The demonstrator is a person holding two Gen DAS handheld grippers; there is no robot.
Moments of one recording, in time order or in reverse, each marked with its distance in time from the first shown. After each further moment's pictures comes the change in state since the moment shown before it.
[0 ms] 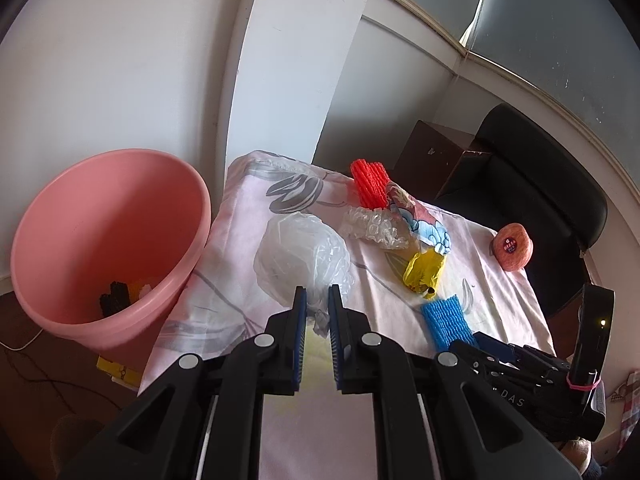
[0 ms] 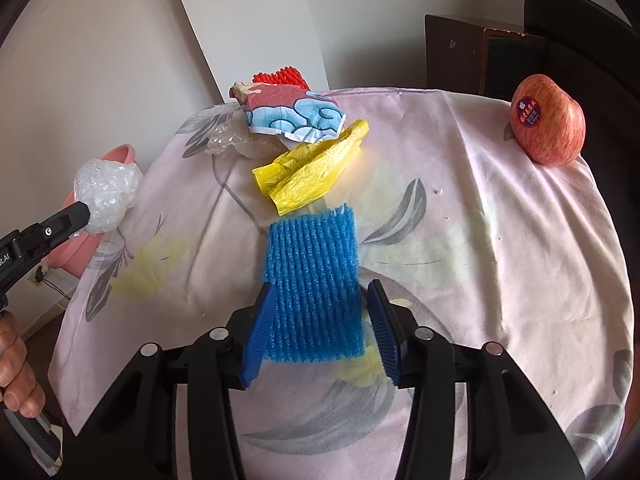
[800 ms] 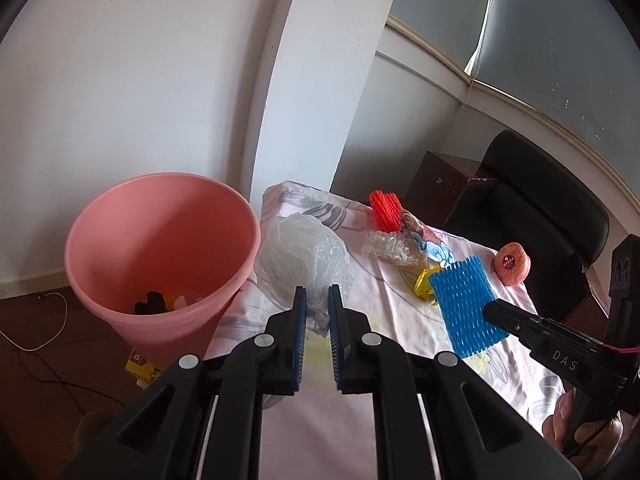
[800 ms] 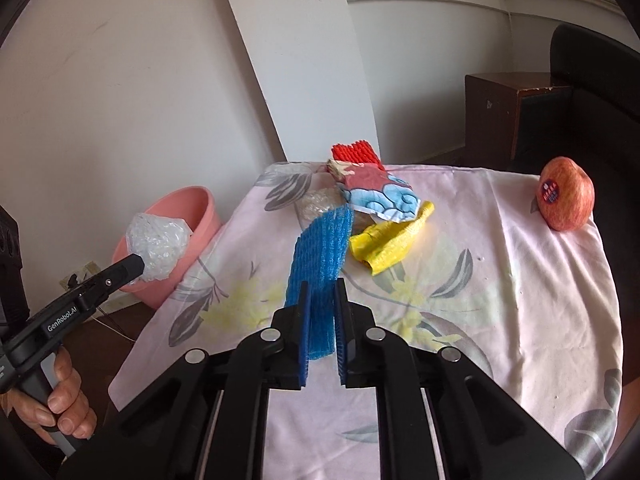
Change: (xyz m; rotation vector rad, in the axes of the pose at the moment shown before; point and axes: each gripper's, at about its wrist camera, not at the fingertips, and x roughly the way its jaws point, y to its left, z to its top) left arm -0.058 0.024 -0.010 -0.007 -0.118 0.046; right arm -0.066 0.052 0.020 -0.066 -0.163 0.135
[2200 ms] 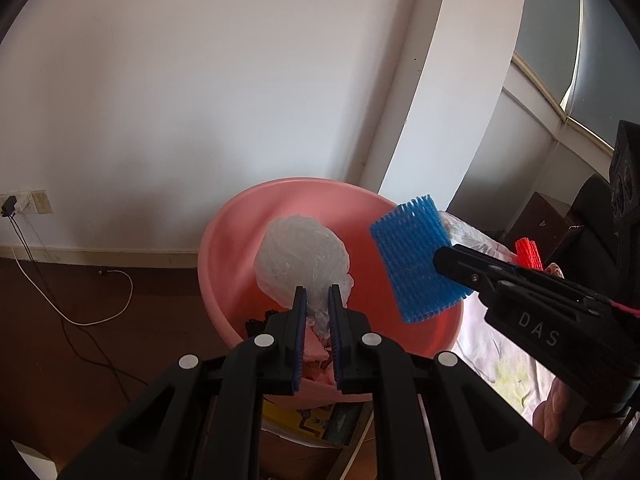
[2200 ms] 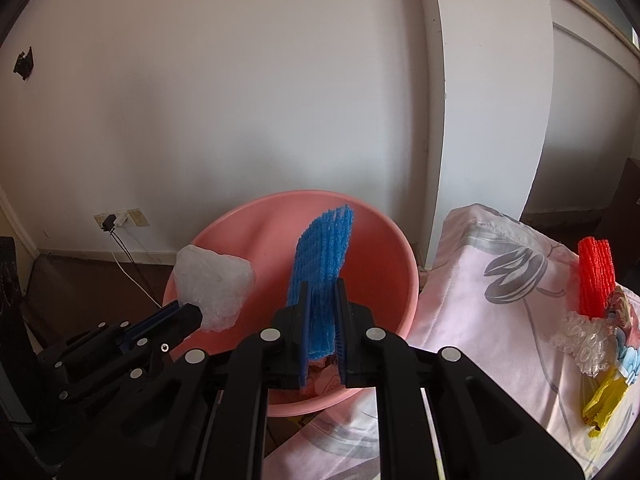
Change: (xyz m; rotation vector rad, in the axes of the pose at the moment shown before) left arm 0.019 0.140 0.006 -0.161 -0.025 0.267; right arm 0.144 0.198 0.048 -0.300 0.077 0.197
